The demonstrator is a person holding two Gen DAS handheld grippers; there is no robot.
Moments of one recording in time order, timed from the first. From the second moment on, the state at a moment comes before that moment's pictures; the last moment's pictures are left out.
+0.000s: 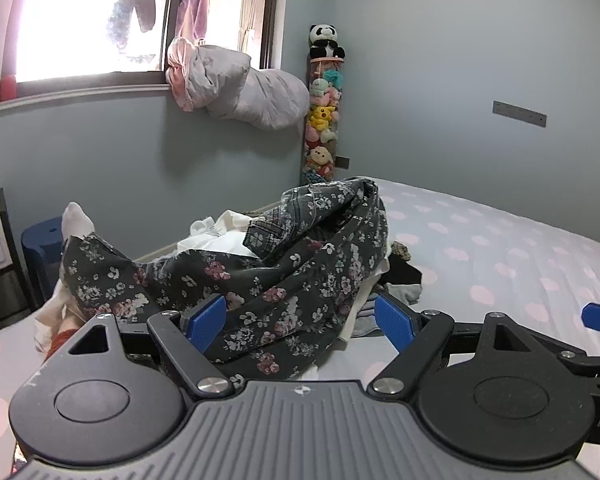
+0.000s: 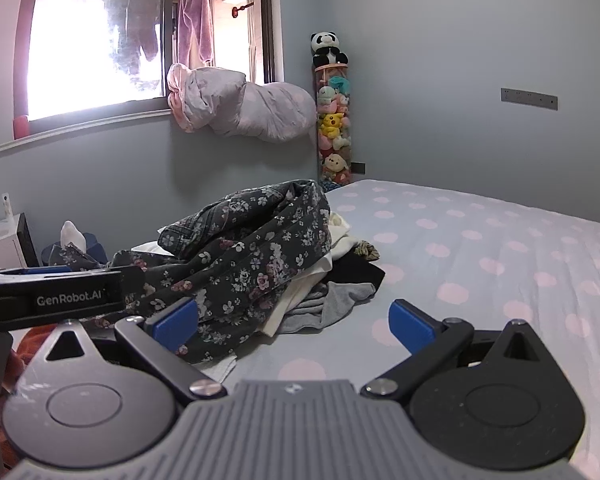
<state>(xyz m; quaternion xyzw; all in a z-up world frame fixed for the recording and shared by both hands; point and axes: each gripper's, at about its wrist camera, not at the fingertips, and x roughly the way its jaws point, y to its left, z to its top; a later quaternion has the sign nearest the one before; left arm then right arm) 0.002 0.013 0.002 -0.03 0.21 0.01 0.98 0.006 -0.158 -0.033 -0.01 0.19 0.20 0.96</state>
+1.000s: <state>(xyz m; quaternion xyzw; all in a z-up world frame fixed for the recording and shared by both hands) 0.005 0.018 -0.001 -0.05 0.23 0.02 0.97 0.002 -0.148 -0.030 0.00 0.17 0.24 0.96</state>
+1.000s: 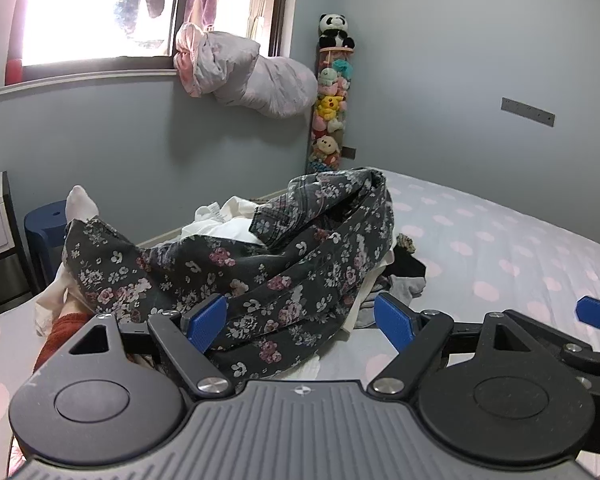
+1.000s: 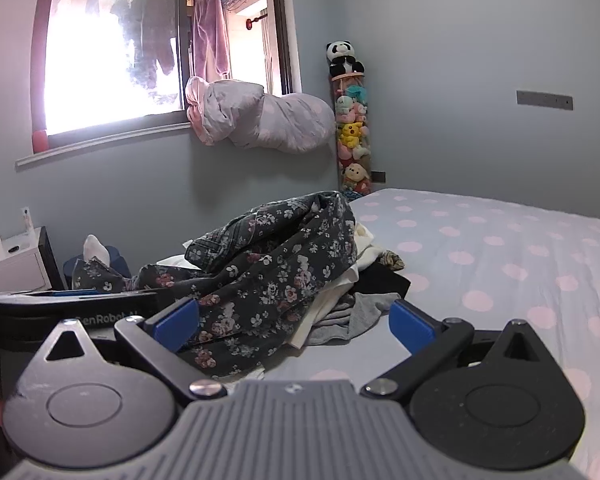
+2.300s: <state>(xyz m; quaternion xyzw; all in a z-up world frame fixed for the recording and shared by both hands) 0.114 0.090 -0.045 -0.07 0.30 0.06 0.95 0.129 -0.057 -0.062 -0.05 0.24 0.32 0.92</state>
